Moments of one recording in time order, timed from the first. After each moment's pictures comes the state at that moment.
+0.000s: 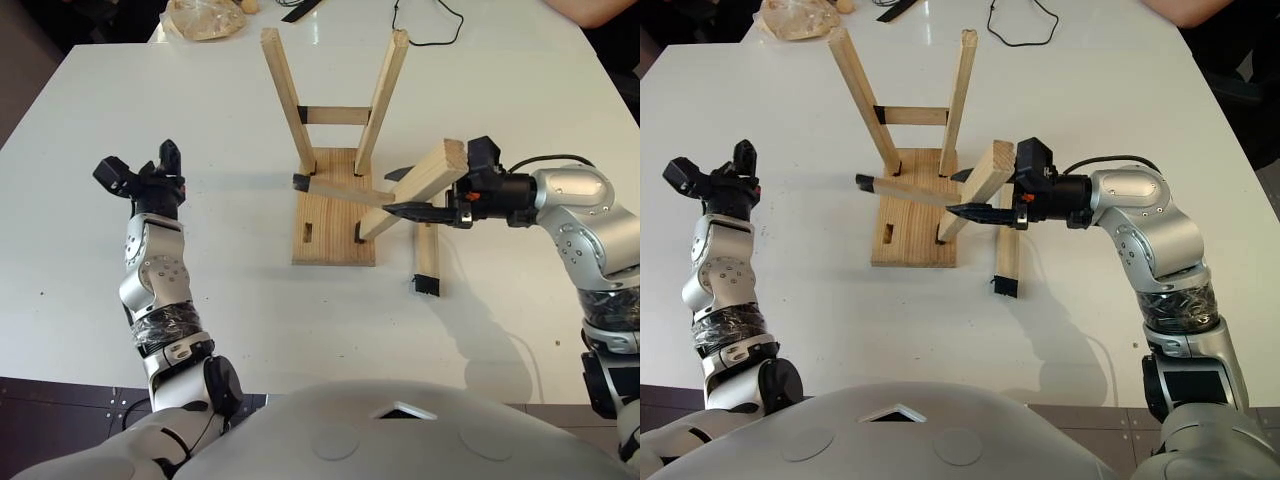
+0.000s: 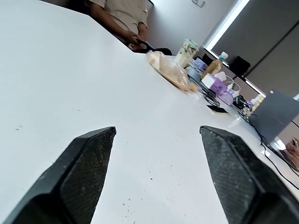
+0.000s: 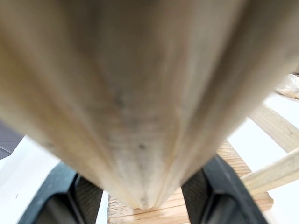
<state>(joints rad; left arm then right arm) -0.22 0.14 0.56 0.08 -0.62 0.28 0.02 -0.31 -0.67 0.11 -0.25 0.57 0.41 1.17</state>
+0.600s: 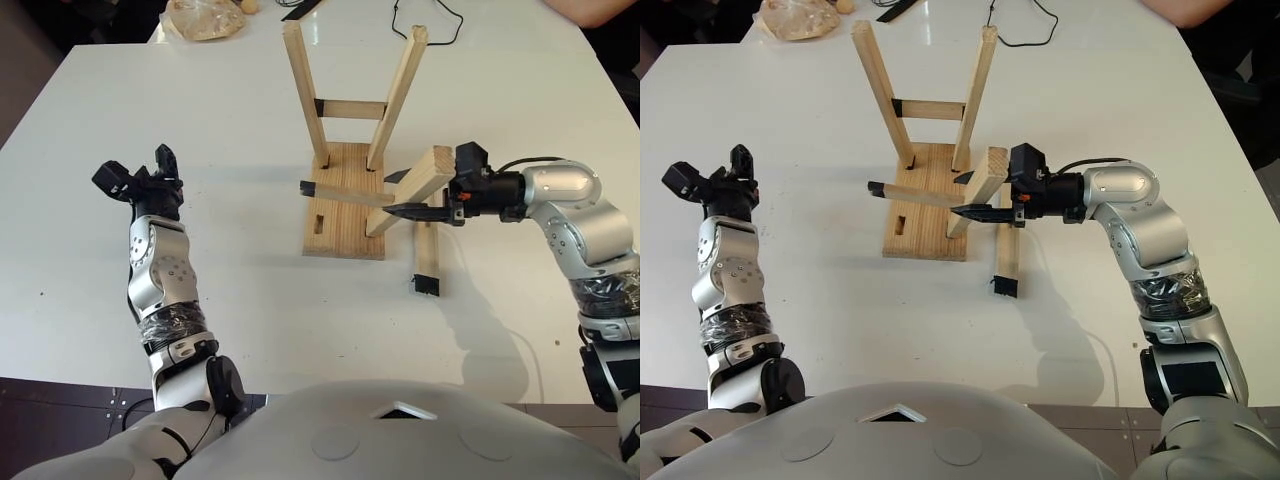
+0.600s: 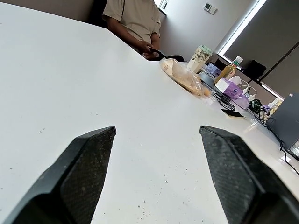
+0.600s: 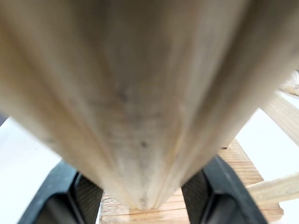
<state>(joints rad) -0.22 0.12 0.52 0.14 -0.57 0.19 0.03 -0.35 -0.65 0.21 -0.09 0.48 0.25 1.19</state>
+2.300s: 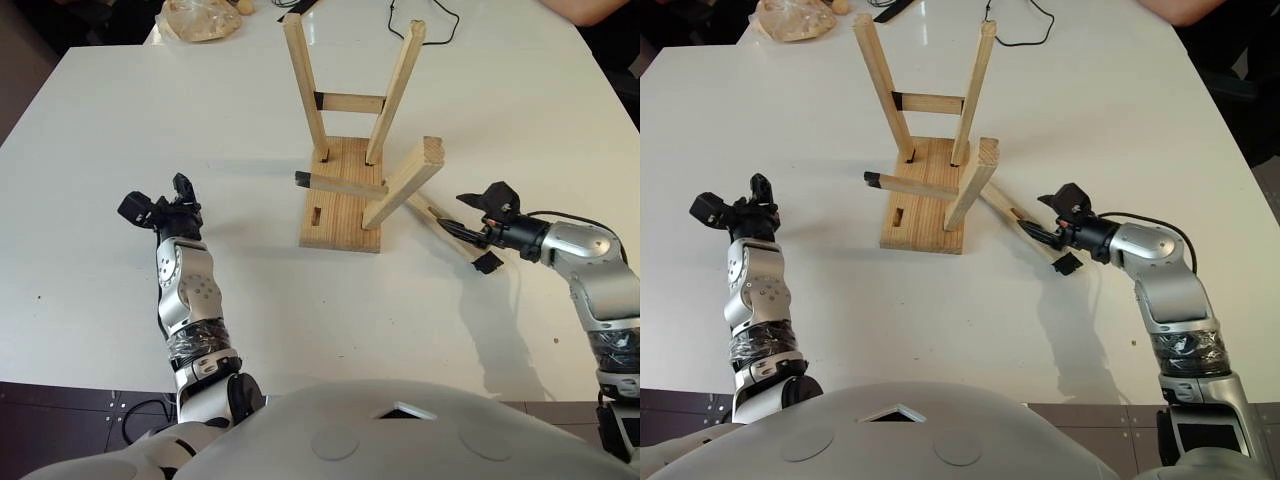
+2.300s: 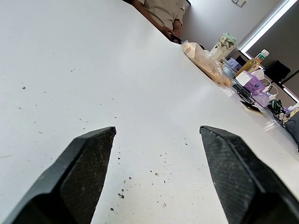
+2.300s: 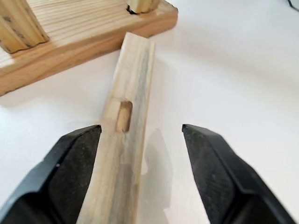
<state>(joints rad) -0.12 0.00 0.51 0.11 -0.55 0.12 0.11 0.00 -0.67 -0.01 -0.09 0.23 0.44 0.80</state>
